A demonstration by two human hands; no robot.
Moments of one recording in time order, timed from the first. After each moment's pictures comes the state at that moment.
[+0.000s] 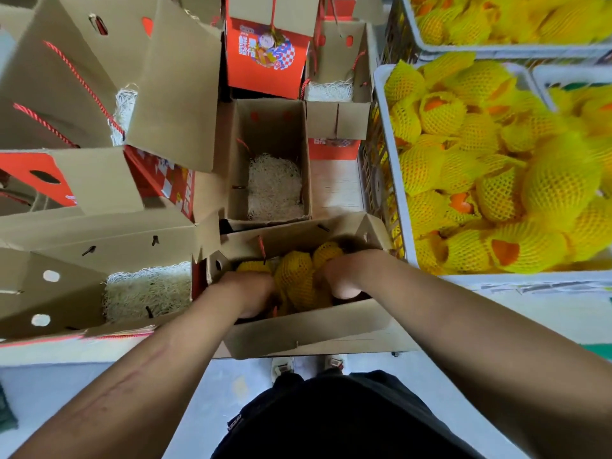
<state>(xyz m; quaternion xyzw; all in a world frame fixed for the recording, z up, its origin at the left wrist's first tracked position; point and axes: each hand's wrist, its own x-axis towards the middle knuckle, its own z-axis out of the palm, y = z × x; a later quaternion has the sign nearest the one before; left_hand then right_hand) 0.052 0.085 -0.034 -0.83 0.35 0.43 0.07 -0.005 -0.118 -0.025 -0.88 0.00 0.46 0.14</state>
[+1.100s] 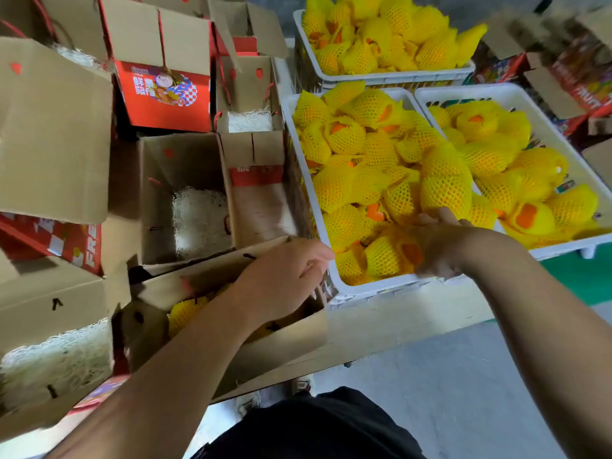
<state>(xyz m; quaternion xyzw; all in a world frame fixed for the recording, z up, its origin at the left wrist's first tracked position) 0.009 -0.056 0.052 -0.78 0.46 0.30 -0.29 -0.118 -0.313 0.083 -0.89 0.25 0.39 -0.02</state>
